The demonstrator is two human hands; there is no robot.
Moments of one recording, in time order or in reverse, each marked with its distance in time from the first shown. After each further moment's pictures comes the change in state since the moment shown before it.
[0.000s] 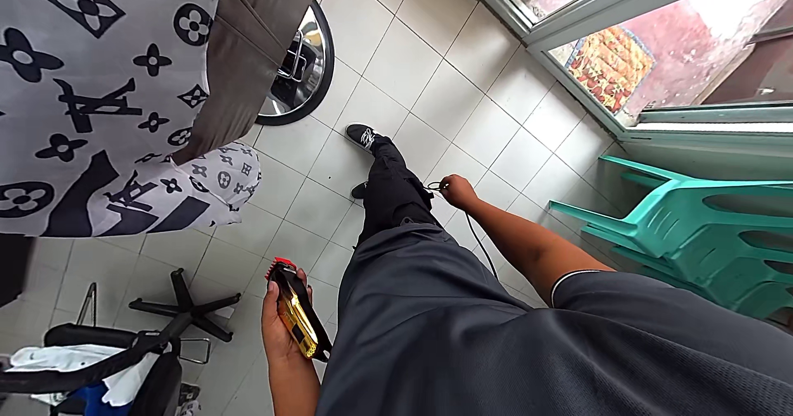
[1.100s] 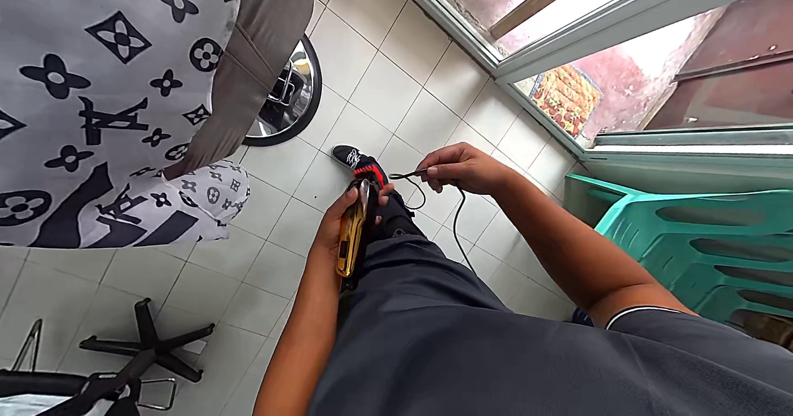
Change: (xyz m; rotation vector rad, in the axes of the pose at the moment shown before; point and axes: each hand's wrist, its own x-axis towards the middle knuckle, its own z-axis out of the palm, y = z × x) left_hand 0.081 -0.037 0.164 0.174 -0.919 -0.375; right_hand -0.121 -0.129 -0.176 0.849 -0.391 -0.739
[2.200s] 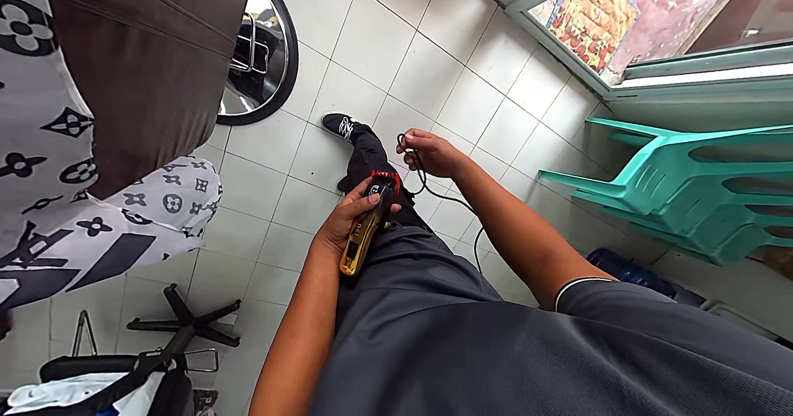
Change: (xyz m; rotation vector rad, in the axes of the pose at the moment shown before) left_hand 0.022 -0.032 -0.019 0.161 0.017 -0.295; right_hand 0.034 0.158 -0.029 0.406 0.290 0.185
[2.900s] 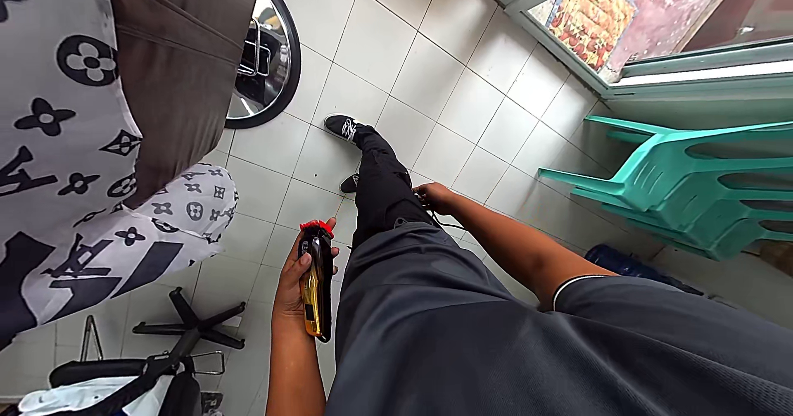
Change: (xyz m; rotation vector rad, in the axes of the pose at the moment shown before) left_hand -0.123 -0.019 -0.057 -0.217 0.285 0.300; right_hand -0.020 0.099 0.013 -0.051 0.505 0.593
